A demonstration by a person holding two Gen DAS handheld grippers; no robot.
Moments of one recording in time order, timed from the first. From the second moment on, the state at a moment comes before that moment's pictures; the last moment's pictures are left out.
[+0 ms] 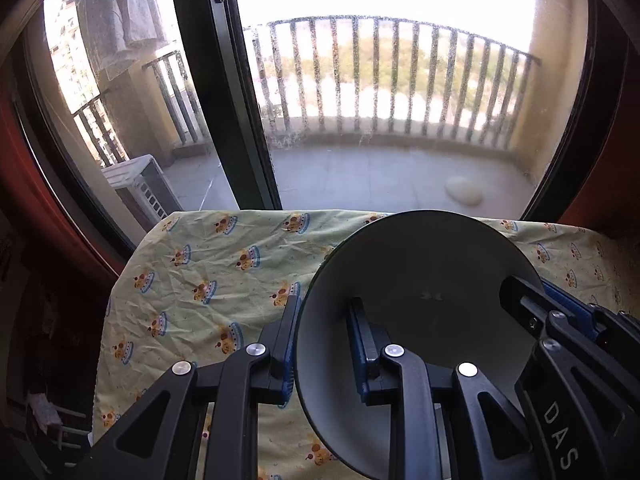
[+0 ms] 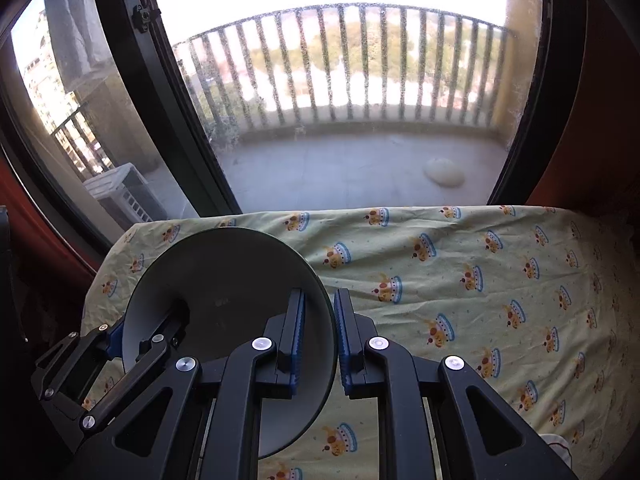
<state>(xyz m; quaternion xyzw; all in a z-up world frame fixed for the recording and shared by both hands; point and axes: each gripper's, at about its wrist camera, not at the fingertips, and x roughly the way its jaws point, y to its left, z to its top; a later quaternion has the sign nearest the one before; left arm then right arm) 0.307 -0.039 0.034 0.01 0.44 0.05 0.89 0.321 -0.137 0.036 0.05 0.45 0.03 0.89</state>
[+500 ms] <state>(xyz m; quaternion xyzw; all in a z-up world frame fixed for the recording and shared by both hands) 0.232 -0.033 0.053 0.02 0.43 -0.03 0.90 0.224 -0.127 0.068 0.05 0.44 -0.04 0.90</state>
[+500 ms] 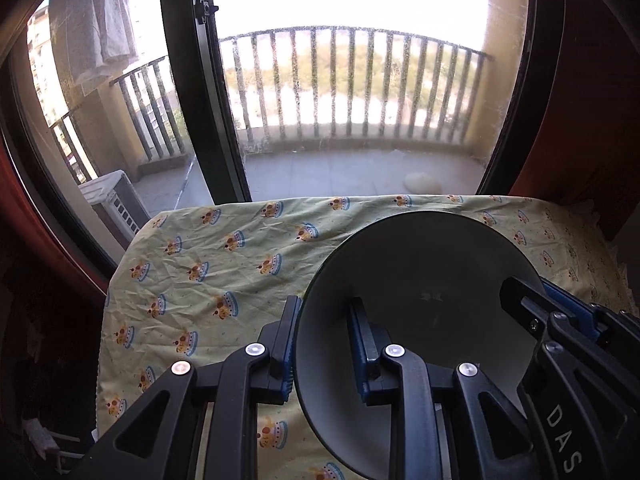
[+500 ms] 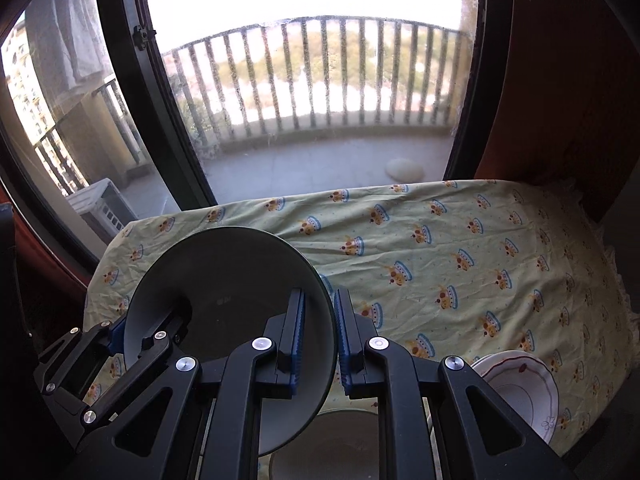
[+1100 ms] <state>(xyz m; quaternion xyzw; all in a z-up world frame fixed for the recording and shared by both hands) 0.164 -0.065 0.043 0.04 0.45 -0.10 0.89 0.134 -0.149 0.062 0.08 0.44 -0.10 0.89</state>
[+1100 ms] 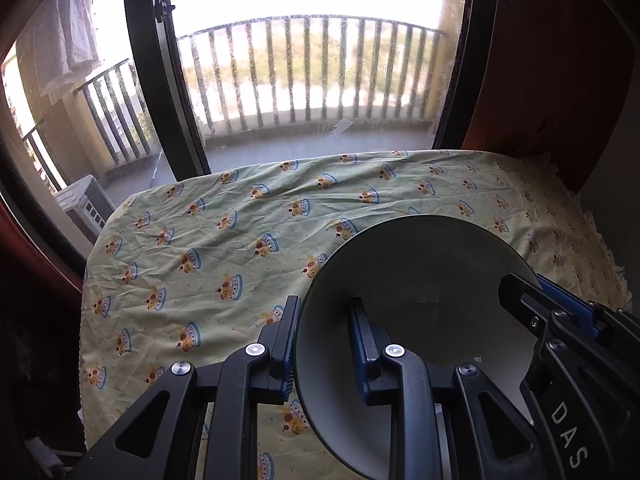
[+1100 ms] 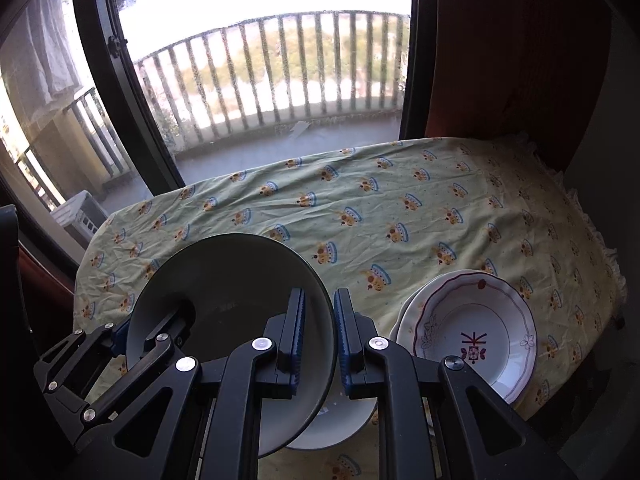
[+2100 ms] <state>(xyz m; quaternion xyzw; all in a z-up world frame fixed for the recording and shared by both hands) 0.123 -0.105 -0.013 0.00 0.49 0.03 0.87 0.121 -0.196 0.001 0.02 0.50 0.04 0.87</state>
